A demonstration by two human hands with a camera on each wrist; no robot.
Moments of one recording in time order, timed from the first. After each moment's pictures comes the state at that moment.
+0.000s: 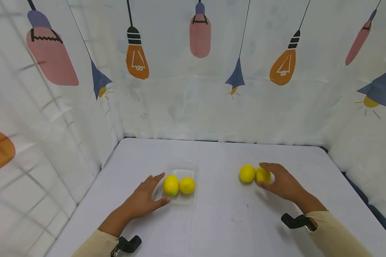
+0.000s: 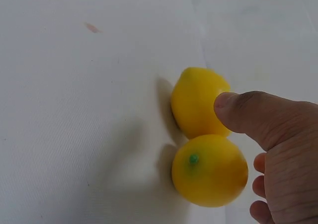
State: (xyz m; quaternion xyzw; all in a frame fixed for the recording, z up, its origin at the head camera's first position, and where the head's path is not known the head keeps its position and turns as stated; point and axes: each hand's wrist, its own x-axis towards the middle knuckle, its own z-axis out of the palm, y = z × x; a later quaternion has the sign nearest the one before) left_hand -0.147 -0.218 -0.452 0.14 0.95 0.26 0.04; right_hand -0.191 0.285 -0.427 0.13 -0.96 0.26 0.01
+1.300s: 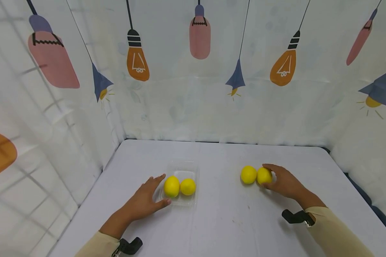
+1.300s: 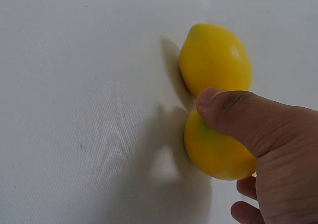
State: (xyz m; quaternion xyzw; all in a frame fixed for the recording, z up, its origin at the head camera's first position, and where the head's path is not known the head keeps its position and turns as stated) left_hand -0.146 -0.216 -0.451 0.13 0.95 0.27 0.04; right_hand -0.212 0.304 -0.448 0.14 -0.96 0.24 -0.01
